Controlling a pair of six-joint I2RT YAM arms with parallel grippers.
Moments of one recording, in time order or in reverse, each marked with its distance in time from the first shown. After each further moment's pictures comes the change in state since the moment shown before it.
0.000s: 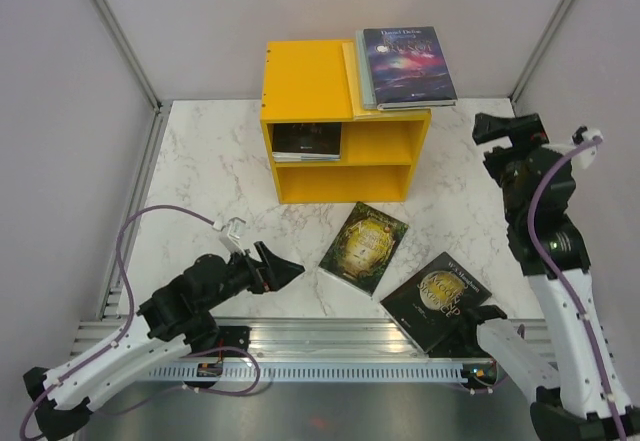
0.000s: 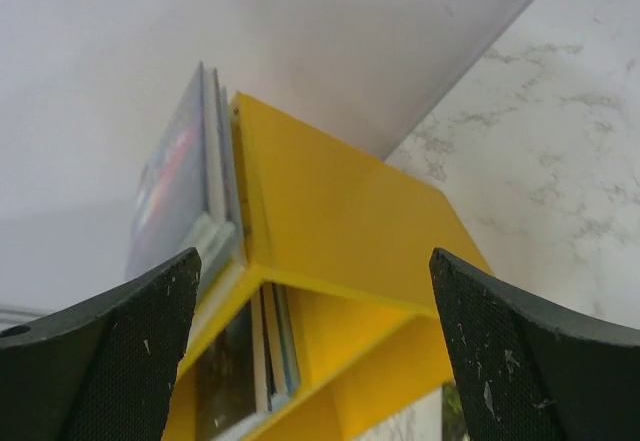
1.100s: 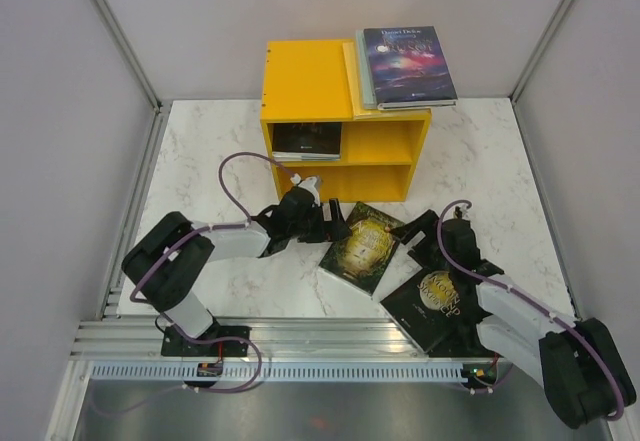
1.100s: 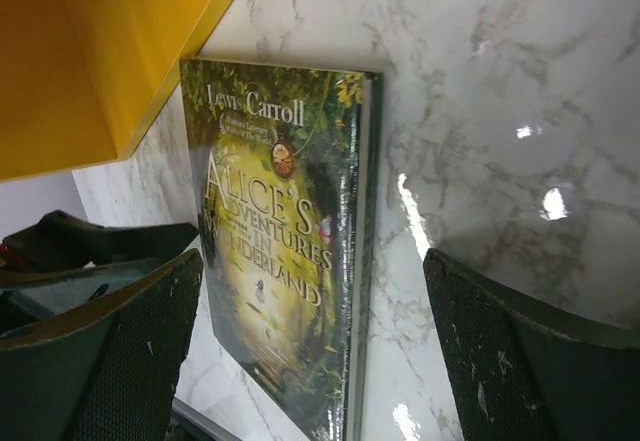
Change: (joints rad) left arm 0.169 1.395 0.393 0.572 0.161 0.280; right arm 0.160 0.020 -1.014 0.502 -0.464 0.126
